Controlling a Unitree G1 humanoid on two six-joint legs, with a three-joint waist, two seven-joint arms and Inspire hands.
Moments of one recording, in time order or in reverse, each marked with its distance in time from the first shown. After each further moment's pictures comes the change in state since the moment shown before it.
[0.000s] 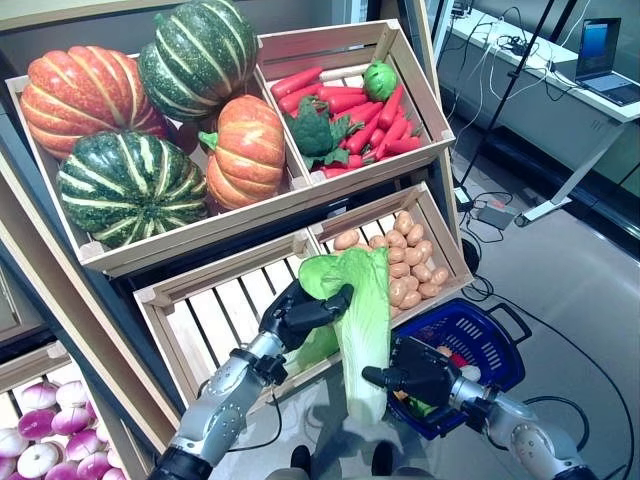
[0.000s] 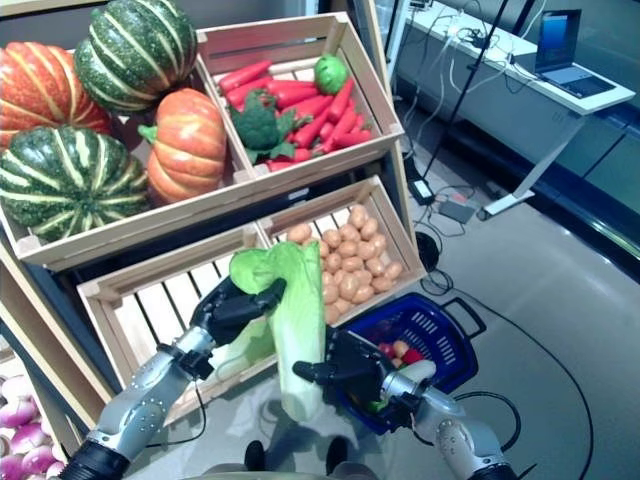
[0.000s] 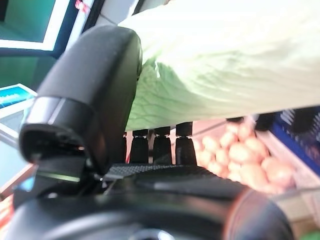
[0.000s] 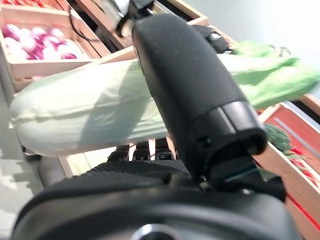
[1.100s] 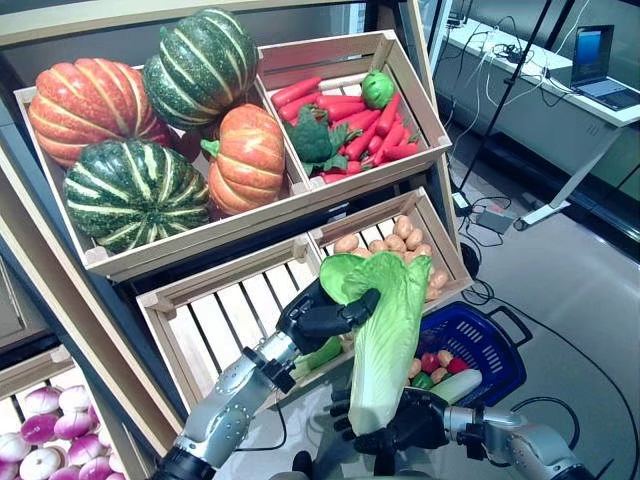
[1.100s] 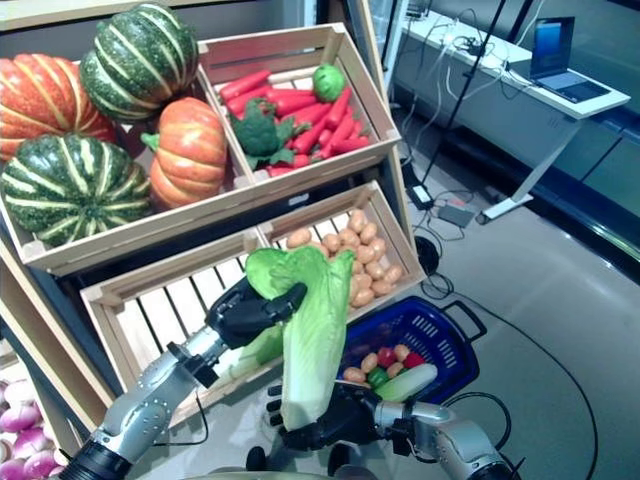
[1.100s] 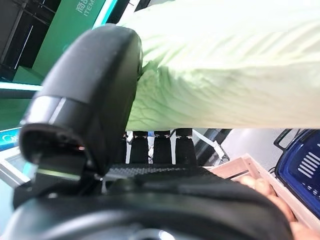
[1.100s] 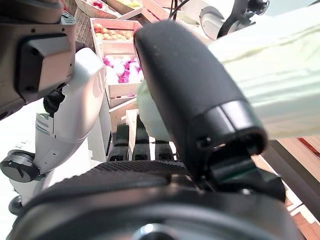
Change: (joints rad) left arm -0.003 0.012 -0.039 -0.080 -0.067 -0.002 -0.128; right arm -0.009 -0.058 0.116 0.026 -0.235 0.128 0.140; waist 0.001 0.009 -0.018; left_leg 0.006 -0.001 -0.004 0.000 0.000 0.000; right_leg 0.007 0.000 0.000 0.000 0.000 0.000
